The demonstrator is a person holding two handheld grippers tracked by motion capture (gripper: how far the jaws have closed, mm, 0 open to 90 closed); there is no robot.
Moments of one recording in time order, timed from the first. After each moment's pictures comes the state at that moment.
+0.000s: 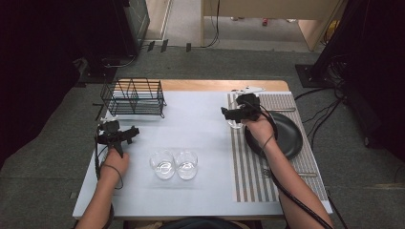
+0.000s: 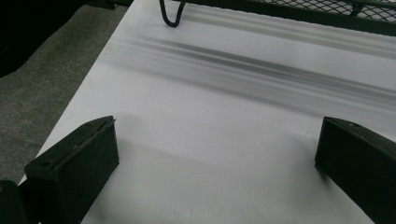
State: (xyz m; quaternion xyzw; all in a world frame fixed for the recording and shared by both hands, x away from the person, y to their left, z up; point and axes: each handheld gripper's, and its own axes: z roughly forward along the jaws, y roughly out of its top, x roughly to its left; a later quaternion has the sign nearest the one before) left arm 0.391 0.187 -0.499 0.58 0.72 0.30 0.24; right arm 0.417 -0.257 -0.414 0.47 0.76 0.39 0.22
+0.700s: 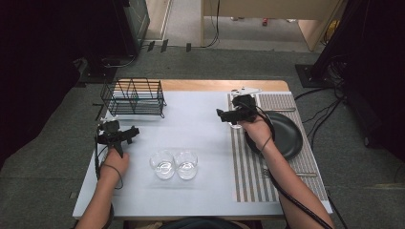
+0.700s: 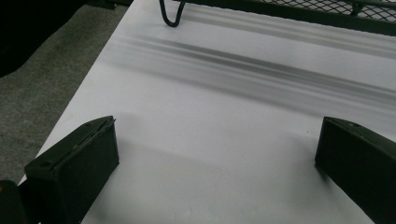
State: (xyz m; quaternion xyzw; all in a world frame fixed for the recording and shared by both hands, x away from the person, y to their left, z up) left arm 0.392 0.187 -0.499 0.58 0.72 0.30 0.24; right arm 0.408 -0.242 -0.408 0.45 0.77 0.40 0.20
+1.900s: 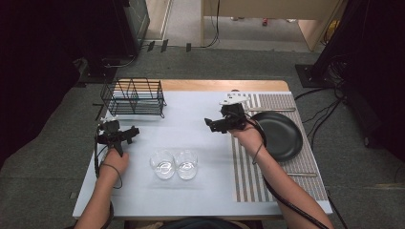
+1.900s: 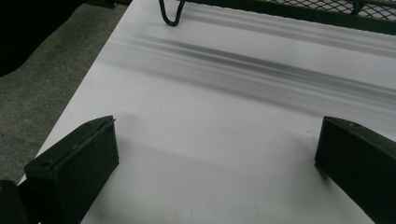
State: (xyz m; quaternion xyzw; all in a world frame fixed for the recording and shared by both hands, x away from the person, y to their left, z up) left arm 0.392 0.187 -0.499 0.58 0.72 0.30 0.24; right arm 0.386 -0.210 -0.416 0.40 0.79 0.42 0.18
